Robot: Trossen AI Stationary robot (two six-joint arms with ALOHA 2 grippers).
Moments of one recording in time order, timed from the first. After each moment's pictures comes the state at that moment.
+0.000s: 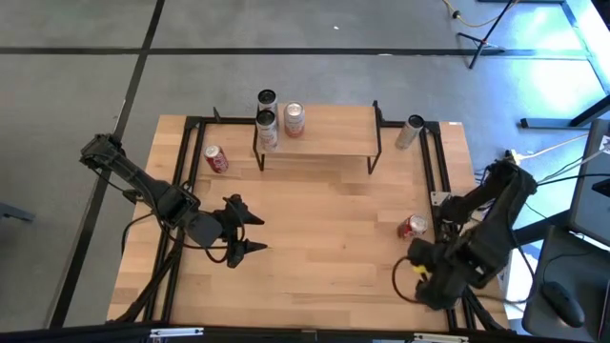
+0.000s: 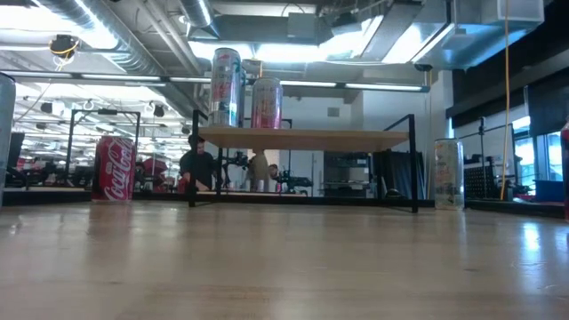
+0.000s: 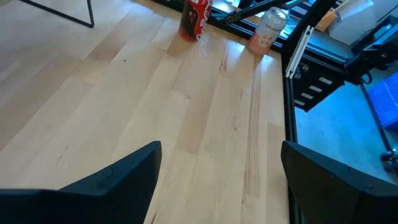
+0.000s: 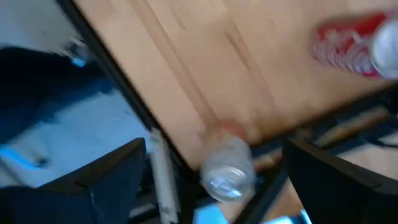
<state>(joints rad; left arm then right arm) -0.56 1.18 1.04 -0.50 -0.48 -0.72 0.88 1.53 1.66 -1.57 -0.08 1.41</state>
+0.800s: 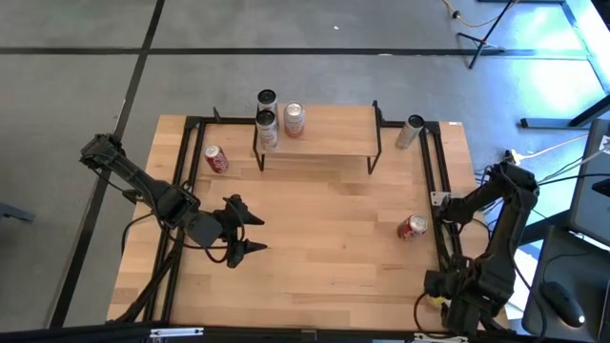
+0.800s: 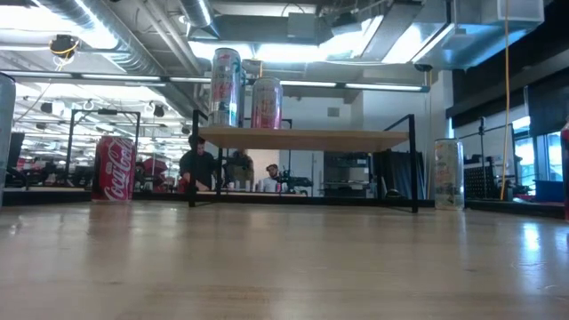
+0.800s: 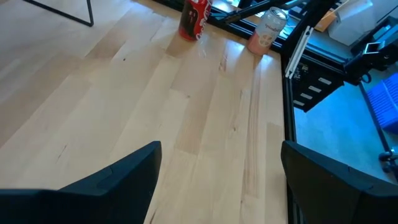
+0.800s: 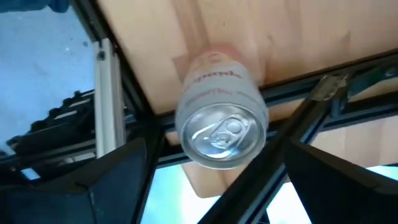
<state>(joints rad) -0.56 1.18 1.04 -0.50 -0.48 -0.73 1.15 1.53 1.33 -1.31 -0.25 1.45</state>
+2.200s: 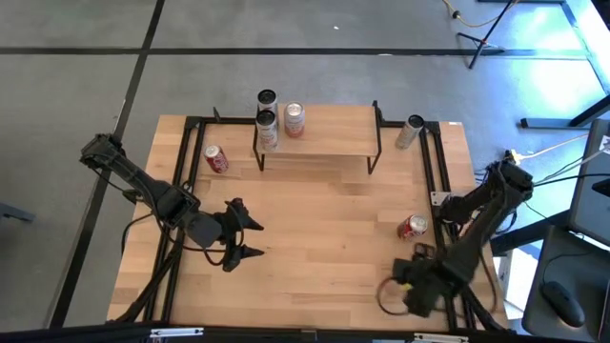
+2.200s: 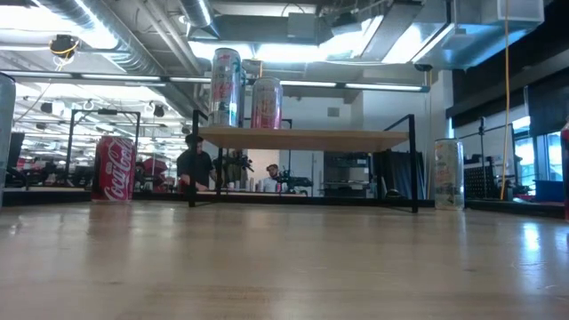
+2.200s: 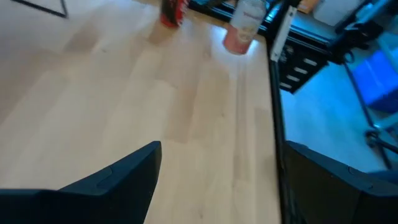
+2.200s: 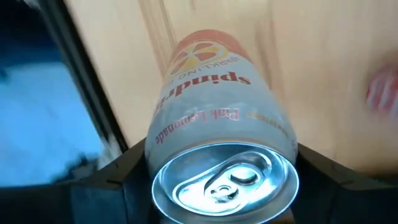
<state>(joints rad) -0.57 1.18 1.04 -0.50 -0.39 -0.69 0.89 1.53 1.25 -1.15 -0.05 1.15</state>
